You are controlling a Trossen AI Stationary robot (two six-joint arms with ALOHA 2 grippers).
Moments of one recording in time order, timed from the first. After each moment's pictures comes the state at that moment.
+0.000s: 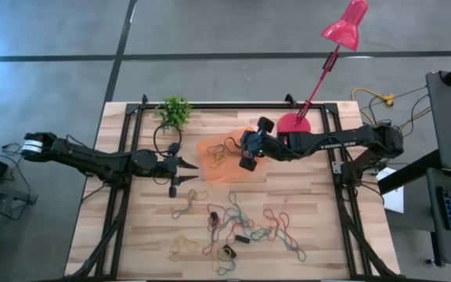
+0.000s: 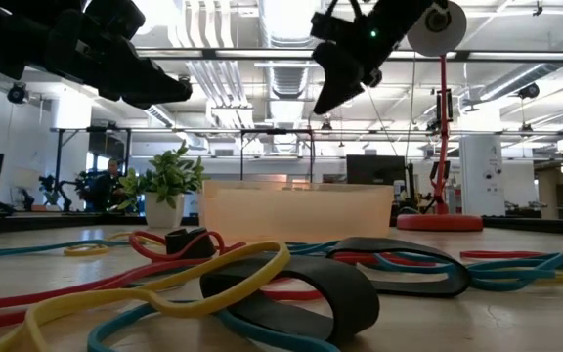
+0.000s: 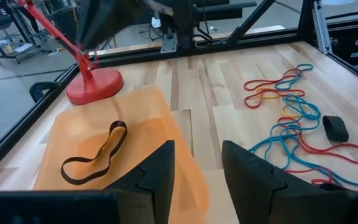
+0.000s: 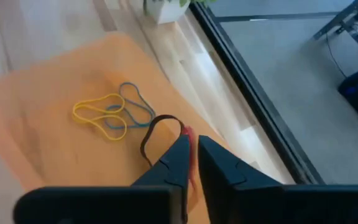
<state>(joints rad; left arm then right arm) -0.10 0.90 0.33 0.33 -0.13 0.09 -0.04 1.57 1.18 -0.40 0.51 0.09</state>
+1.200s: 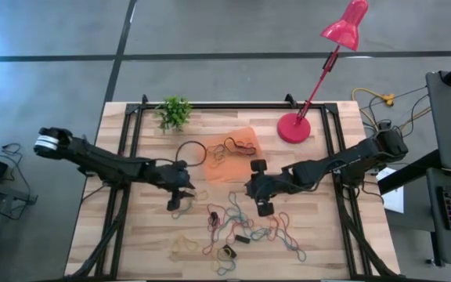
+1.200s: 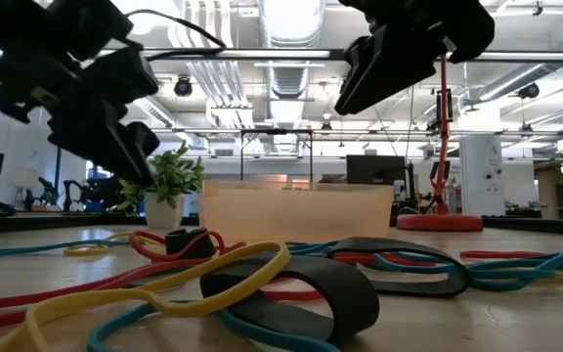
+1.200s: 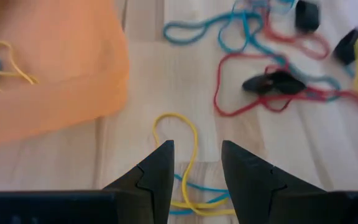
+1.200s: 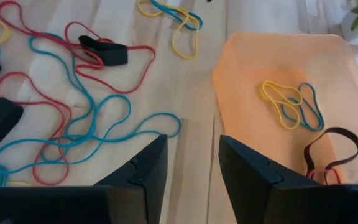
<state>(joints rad) -0.17 1.18 0.43 0.03 0.01 -0.17 0.27 1.56 1.06 -0.36 0.26 -0.02</state>
